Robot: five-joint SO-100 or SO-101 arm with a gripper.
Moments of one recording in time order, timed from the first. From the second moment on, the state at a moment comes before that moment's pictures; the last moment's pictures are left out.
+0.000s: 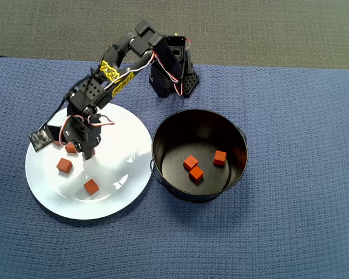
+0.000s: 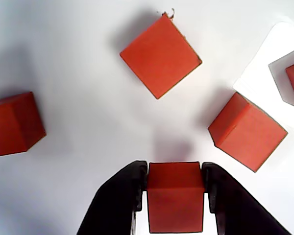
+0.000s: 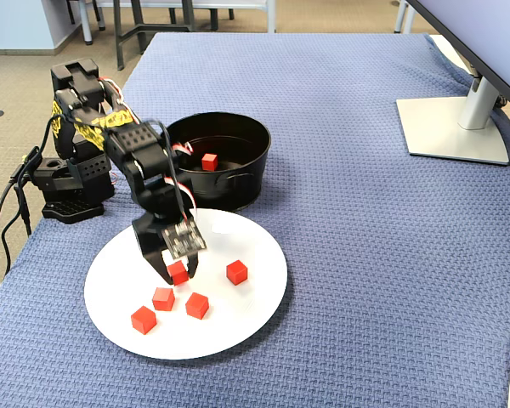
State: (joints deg) arm 44.3 70.5 84.6 59.9 -77.1
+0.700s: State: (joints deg) arm 12.7 113.4 92.7 80.2 -35.2
